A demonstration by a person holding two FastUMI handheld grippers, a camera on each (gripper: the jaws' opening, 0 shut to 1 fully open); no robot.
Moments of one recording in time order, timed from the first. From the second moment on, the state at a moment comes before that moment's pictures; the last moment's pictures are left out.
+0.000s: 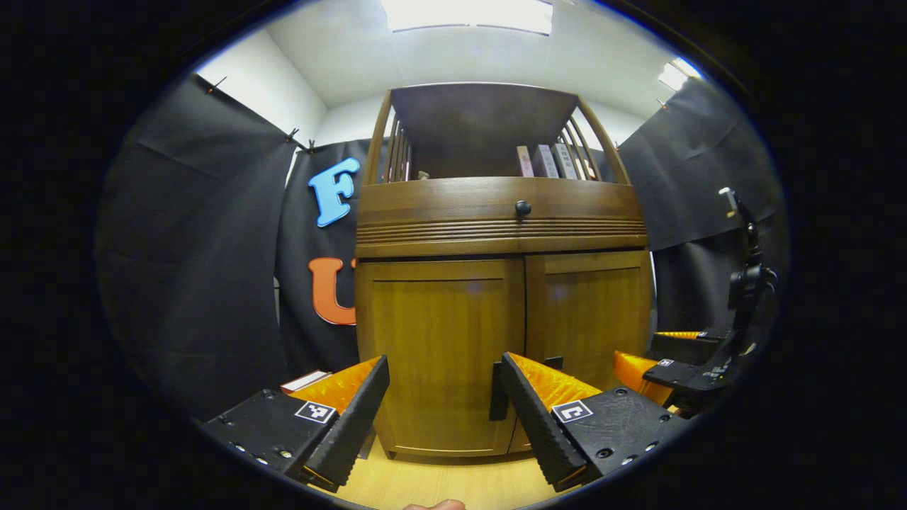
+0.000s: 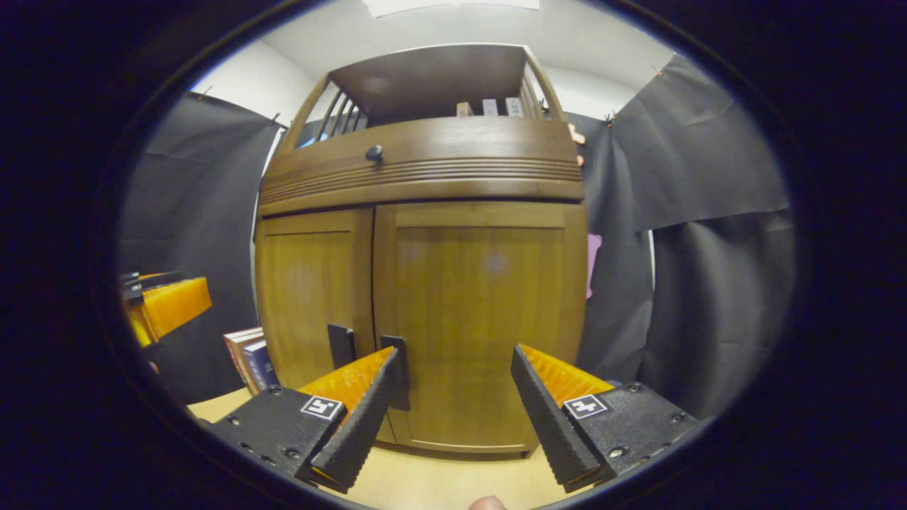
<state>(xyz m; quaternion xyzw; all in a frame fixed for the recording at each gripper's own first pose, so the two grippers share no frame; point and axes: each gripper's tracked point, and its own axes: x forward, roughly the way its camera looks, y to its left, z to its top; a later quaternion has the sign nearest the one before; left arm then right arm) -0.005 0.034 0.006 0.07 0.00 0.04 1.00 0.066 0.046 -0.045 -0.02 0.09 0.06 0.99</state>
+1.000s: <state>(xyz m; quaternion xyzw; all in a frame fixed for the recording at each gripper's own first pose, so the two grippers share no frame) -0.035 0.125 -0.005 0.08 0.03 0.14 0.99 0.161 0.113 -0.139 -0.02 0.19 0.06 0.98</state>
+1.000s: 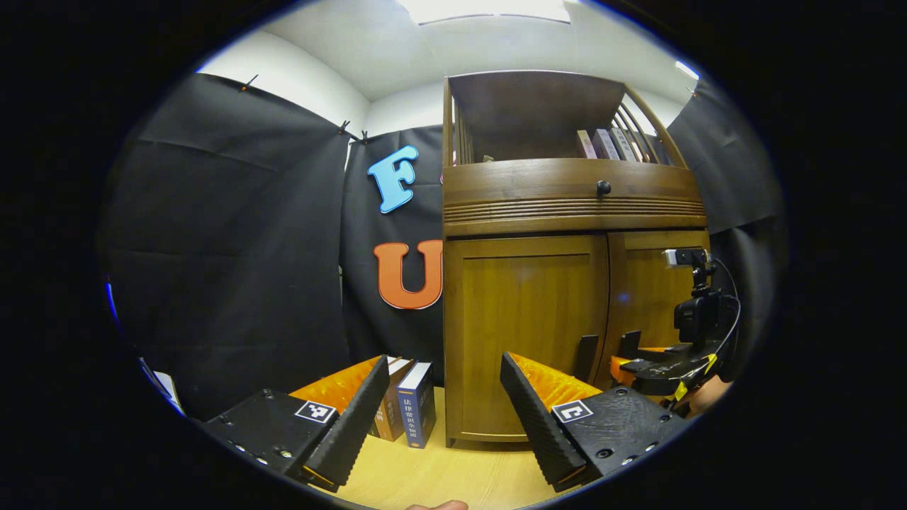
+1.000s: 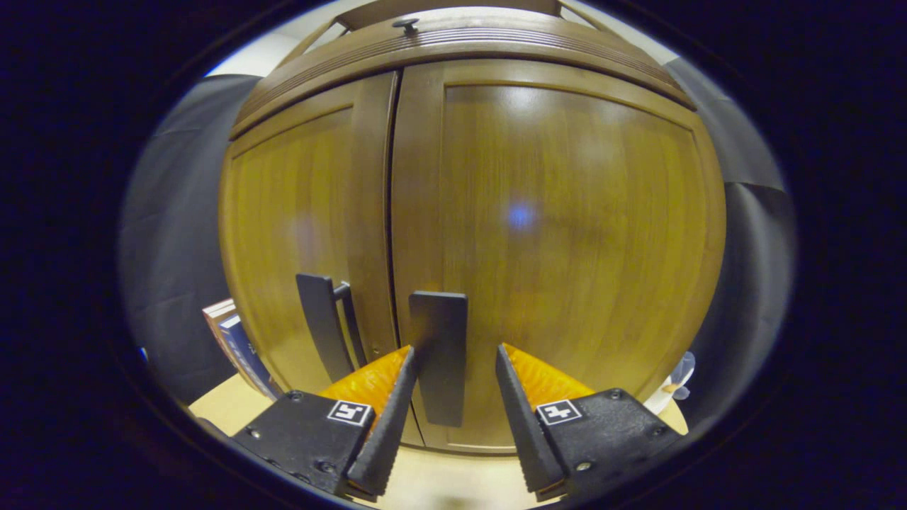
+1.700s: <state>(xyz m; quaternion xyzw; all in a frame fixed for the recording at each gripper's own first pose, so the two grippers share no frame) -0.025 0.103 -0.016 0.06 0.04 0.11 0.99 0.138 0.120 -0.135 0.02 0.20 0.09 0.98</state>
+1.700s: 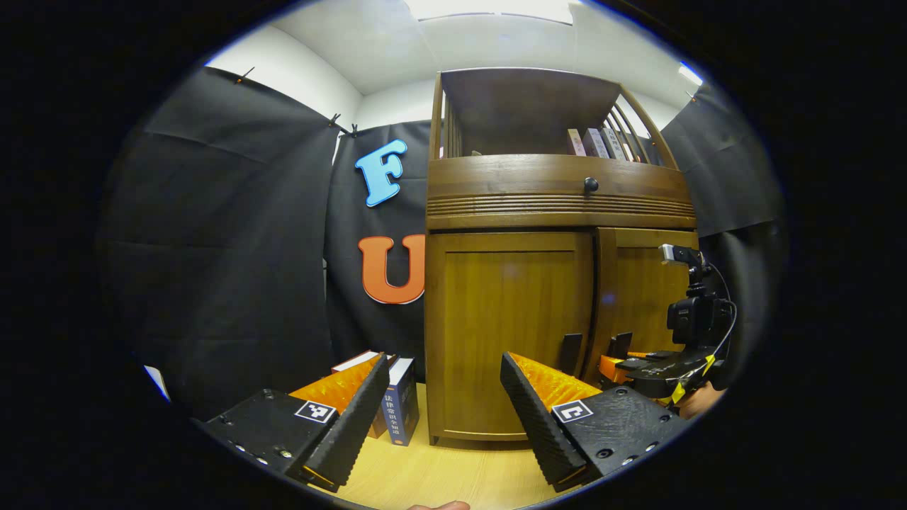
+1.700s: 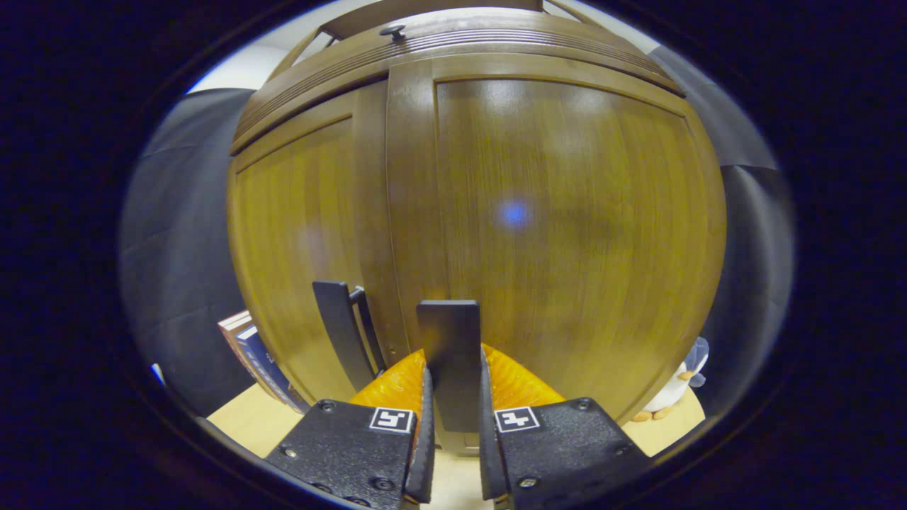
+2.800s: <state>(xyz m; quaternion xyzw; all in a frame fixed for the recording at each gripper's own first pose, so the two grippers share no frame) 0.011 0.027 -0.044 0.04 0.07 0.03 1.00 0.009 0.053 -0.114 0.02 0.19 0.13 0.97</state>
